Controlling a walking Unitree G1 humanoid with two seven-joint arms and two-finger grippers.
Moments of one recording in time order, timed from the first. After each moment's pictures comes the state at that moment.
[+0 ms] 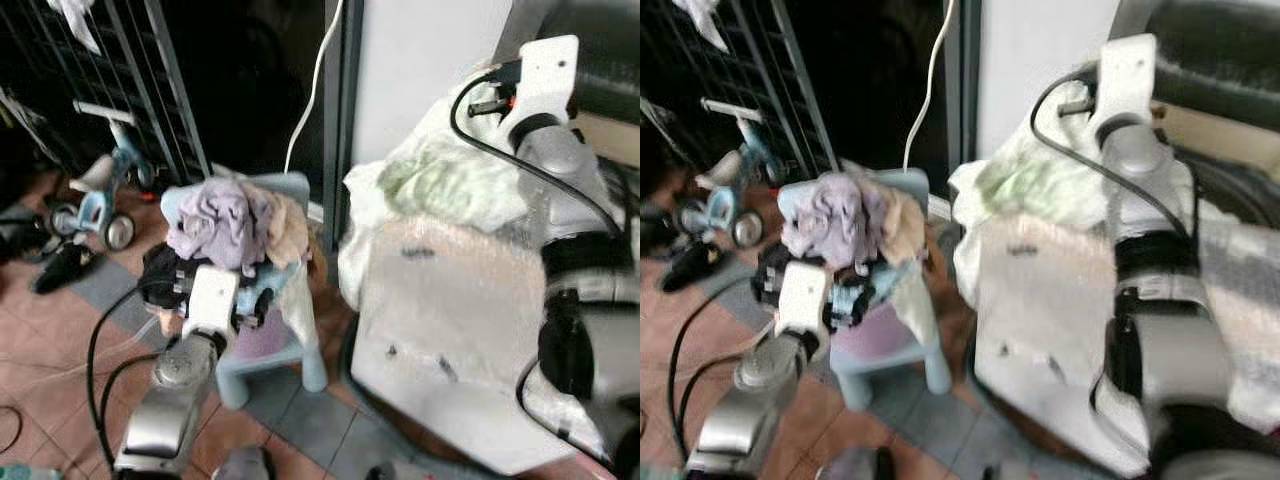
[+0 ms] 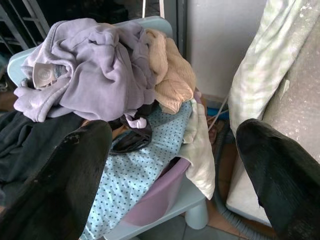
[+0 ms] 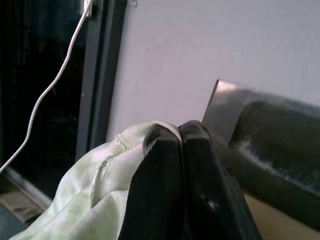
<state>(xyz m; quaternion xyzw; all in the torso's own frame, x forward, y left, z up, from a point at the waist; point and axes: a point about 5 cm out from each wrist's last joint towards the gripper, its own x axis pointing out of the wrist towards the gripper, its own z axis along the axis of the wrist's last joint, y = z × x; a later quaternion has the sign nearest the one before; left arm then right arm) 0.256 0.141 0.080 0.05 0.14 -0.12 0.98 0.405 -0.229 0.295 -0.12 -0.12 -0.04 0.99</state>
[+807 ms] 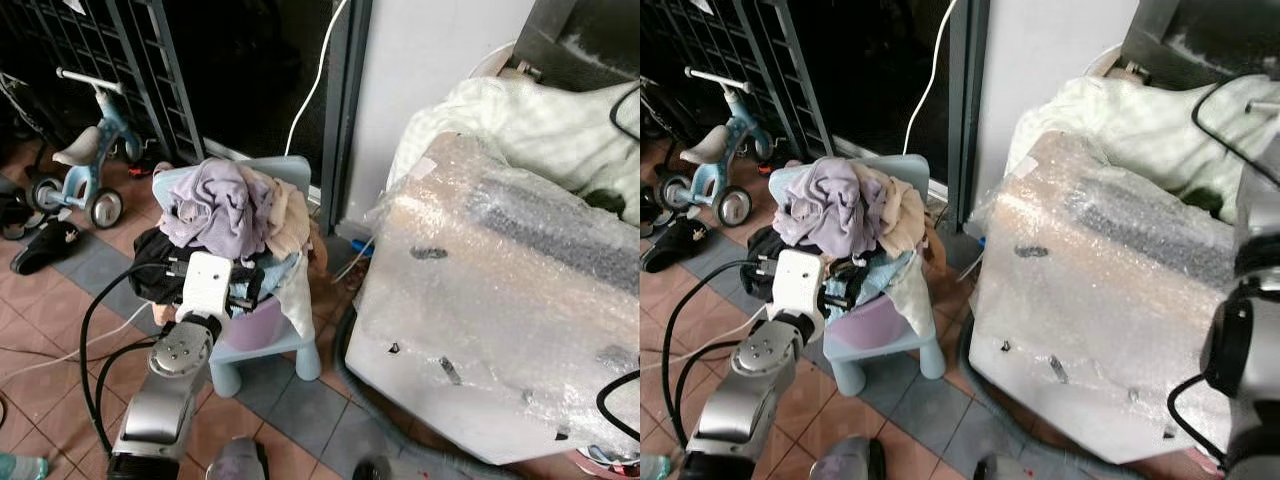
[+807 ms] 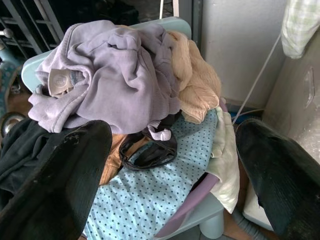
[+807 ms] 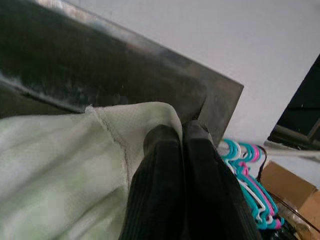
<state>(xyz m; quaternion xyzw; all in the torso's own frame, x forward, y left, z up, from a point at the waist) 0.263 0.147 0.082 0.07 0.12 -0.09 0.99 0.346 -0.373 0.249 -0.21 -0.04 -0.38 0.90</state>
